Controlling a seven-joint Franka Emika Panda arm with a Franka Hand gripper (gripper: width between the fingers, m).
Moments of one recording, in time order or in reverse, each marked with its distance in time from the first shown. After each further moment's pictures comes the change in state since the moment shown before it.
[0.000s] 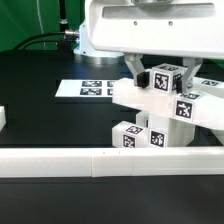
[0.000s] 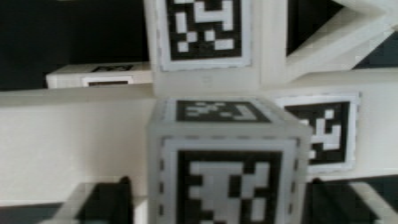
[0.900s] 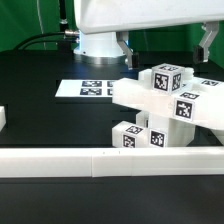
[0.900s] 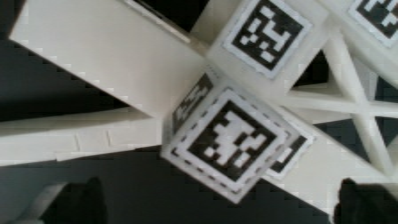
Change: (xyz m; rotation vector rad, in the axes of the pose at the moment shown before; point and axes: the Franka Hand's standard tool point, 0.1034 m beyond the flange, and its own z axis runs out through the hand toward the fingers) arm -0.012 -0.001 -0.033 0.022 0.013 -0.568
